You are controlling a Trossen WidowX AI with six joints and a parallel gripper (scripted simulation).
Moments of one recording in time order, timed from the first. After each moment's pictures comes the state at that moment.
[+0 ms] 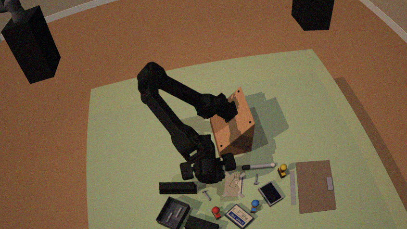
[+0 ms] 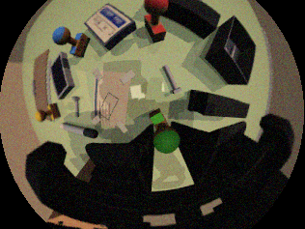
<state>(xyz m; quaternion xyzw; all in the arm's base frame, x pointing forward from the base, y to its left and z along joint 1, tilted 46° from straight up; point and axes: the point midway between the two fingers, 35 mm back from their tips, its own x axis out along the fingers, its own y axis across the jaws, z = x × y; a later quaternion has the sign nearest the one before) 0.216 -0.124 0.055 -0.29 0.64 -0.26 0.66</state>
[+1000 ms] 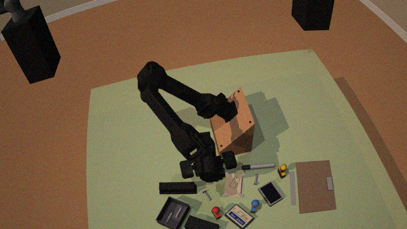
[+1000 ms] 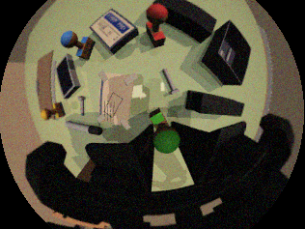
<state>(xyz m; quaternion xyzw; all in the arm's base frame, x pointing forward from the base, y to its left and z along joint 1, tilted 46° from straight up) 0.217 -0.113 0.064 -0.29 0.64 -0.26 0.66</state>
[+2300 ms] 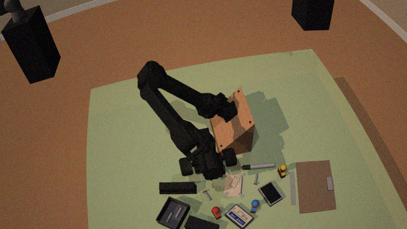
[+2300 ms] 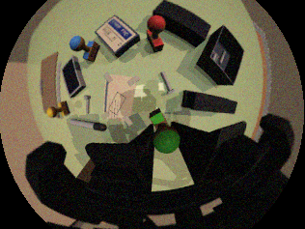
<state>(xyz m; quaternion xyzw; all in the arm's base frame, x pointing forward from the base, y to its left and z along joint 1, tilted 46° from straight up) 0.216 -0.099 0.076 -0.29 0.64 -0.26 0.66</state>
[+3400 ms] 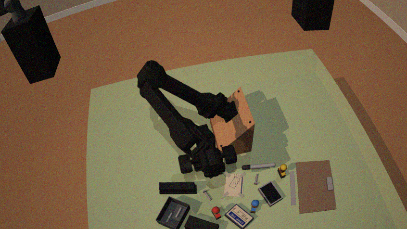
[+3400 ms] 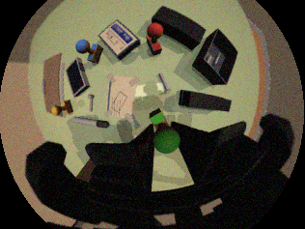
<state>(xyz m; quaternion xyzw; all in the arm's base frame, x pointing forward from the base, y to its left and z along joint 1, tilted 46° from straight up) 0.214 -0.088 0.088 -0.29 0.64 -0.26 0.66</state>
